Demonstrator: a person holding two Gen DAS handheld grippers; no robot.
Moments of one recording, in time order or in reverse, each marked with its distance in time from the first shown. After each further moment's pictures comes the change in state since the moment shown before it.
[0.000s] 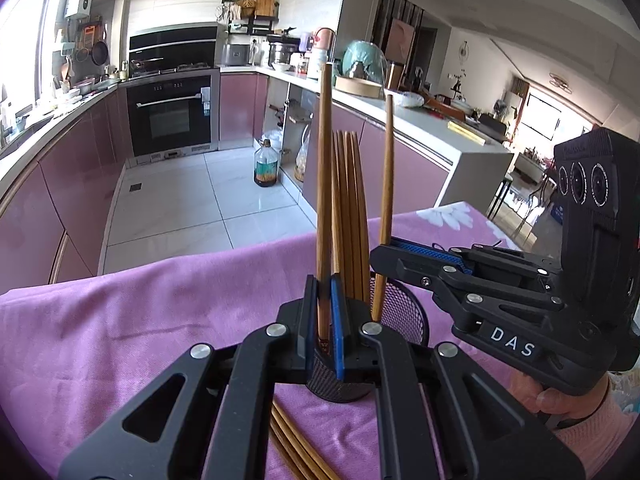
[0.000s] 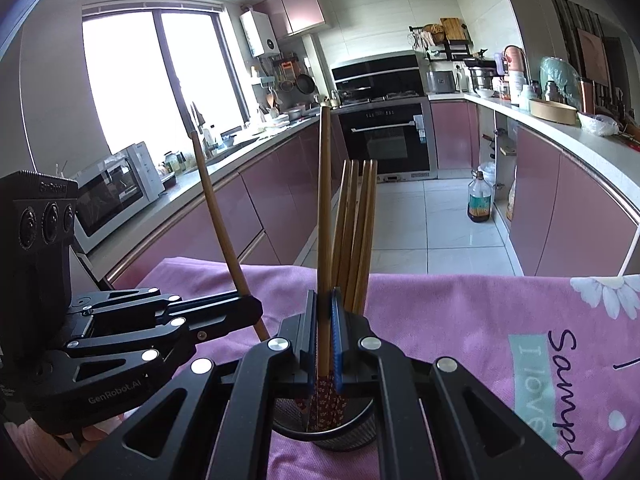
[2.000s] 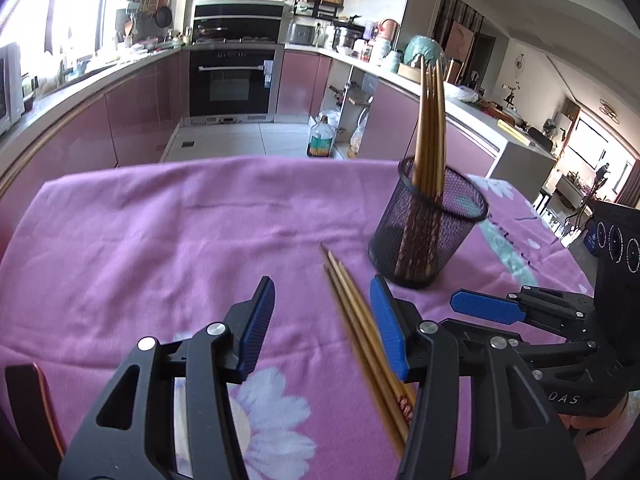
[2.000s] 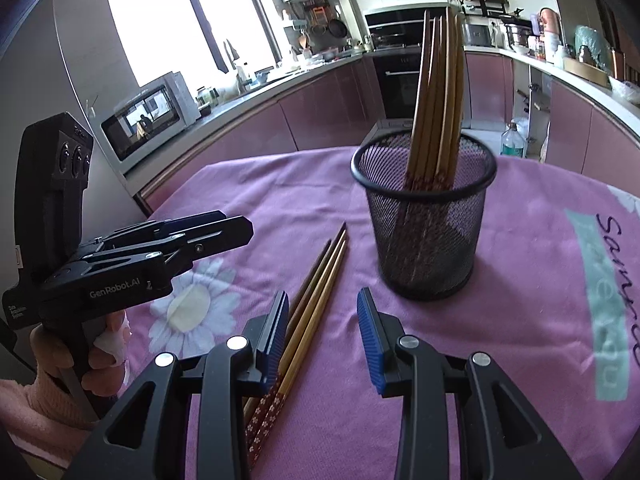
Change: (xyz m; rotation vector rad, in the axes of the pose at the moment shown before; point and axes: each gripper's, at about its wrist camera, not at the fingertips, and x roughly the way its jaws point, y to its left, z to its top) left arm -0.036 0.052 -0.105 -0.164 0.043 0.149; right arm -0.004 0.049 -0.102 -0.051 0.210 0.105
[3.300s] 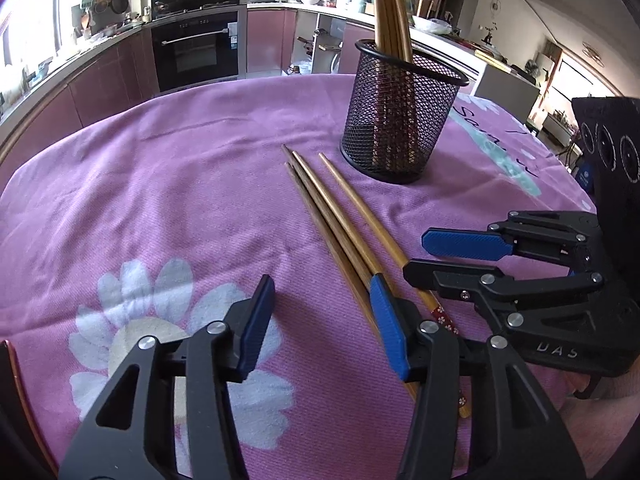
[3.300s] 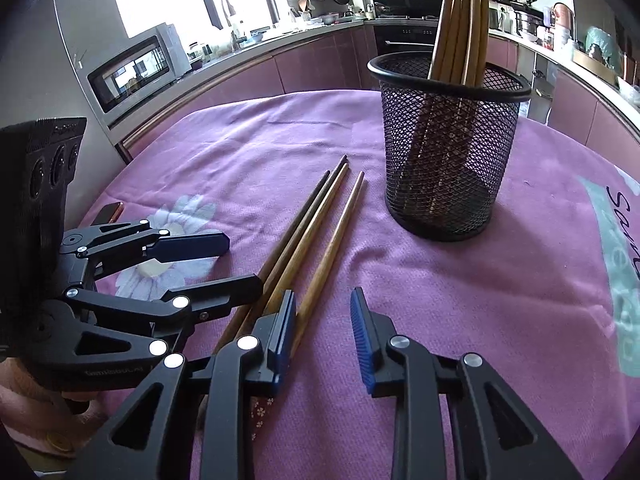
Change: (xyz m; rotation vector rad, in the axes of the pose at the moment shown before) left arm 0.035 -0.017 -0.054 0.137 0.169 -0.039; right arm 0.024 0.008 -0.024 -0.049 0.118 -0.069
